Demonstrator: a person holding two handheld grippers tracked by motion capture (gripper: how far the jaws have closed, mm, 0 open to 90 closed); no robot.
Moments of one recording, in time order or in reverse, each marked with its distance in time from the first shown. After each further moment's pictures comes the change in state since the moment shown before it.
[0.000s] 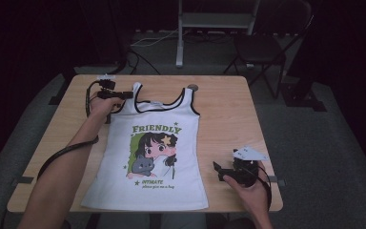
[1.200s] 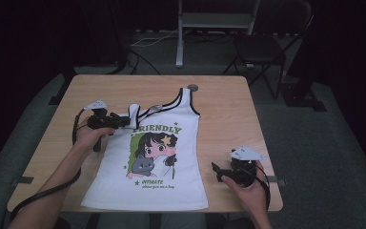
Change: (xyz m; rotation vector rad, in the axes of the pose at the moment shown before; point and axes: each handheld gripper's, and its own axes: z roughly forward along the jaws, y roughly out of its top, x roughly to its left) left arm -0.032 -0.075 -0.058 0.017 -0.179 0.109; right arm 0.004 0.001 0.003 0.017 0.004 -0.028
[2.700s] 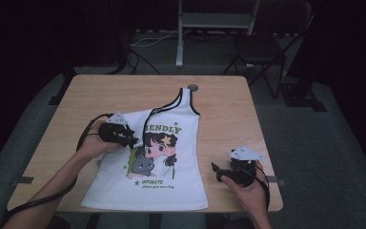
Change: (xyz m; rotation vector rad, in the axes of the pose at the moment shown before) left arm -0.051 -0.006 0.013 0.321 0.022 0.348; right arm 0.001 0.000 0.001 0.006 -0.007 -0.009
